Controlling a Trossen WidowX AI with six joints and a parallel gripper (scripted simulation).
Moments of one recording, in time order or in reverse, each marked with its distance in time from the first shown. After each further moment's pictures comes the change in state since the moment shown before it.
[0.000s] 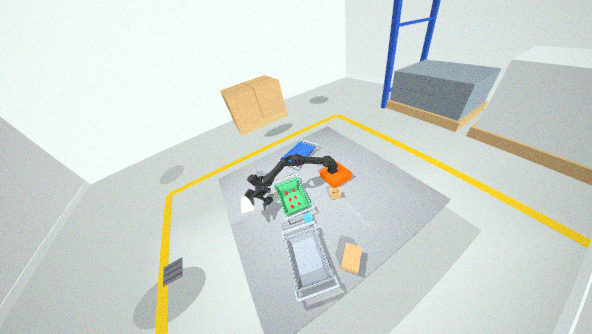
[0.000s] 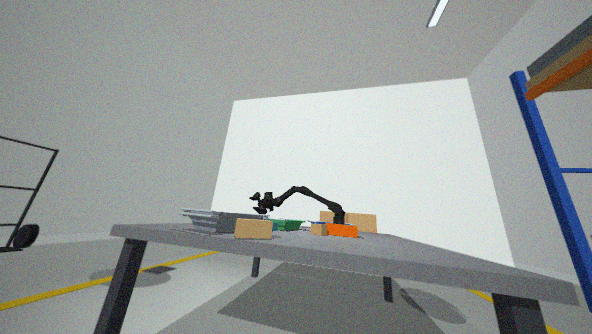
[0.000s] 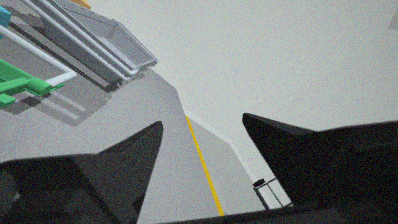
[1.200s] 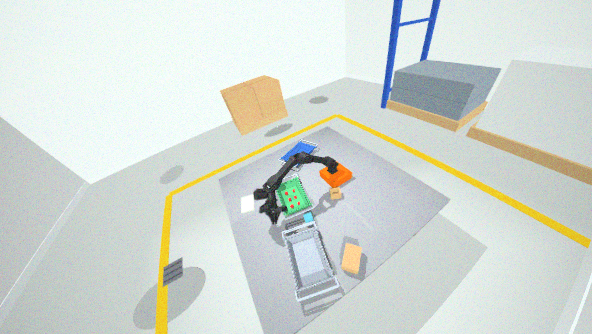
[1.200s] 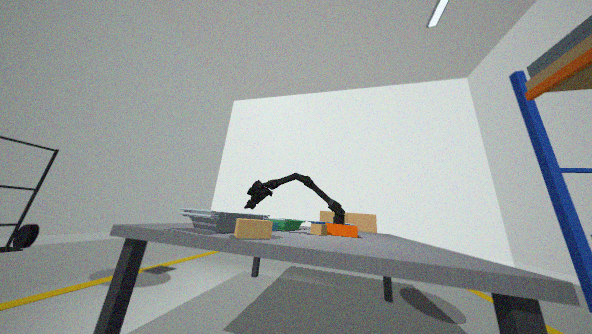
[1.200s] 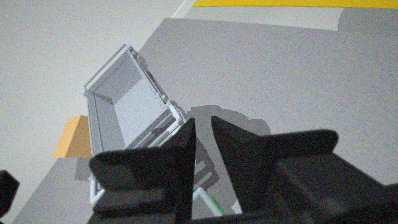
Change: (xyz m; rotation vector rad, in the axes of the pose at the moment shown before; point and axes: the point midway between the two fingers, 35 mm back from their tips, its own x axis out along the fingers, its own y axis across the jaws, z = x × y) arm 0.123 0.067 0.056 1.385 0.731 0.033
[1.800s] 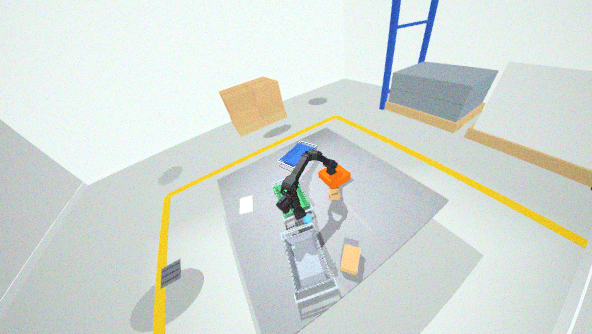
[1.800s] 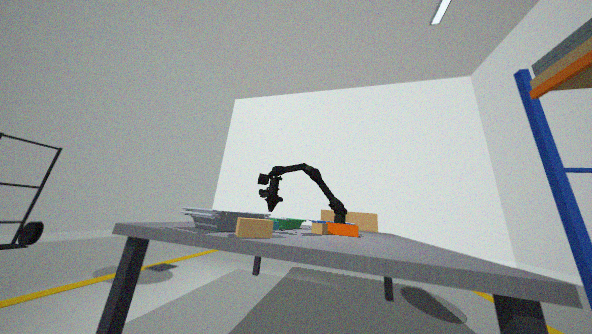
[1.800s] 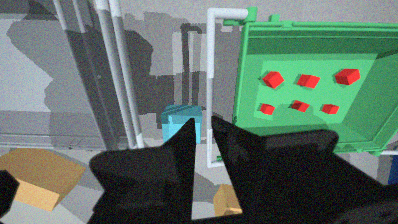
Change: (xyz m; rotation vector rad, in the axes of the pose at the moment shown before) arm -0.033 0.112 -0.105 0.692 0.581 -0.648
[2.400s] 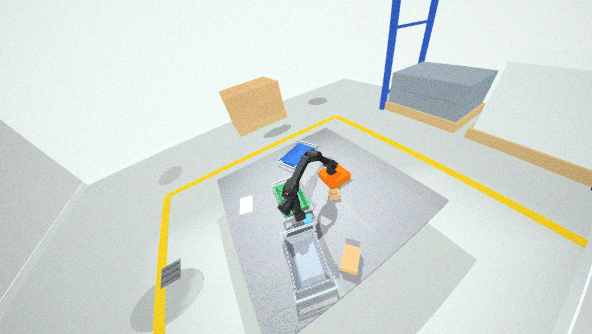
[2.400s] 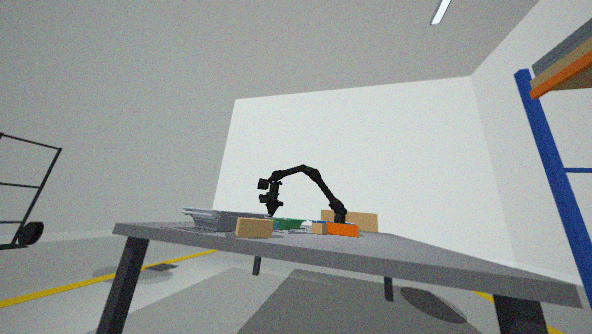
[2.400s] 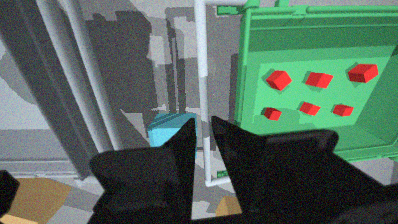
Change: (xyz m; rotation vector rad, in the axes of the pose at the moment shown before) arm 0.029 -0.008 0.000 0.036 -0.008 -0.026
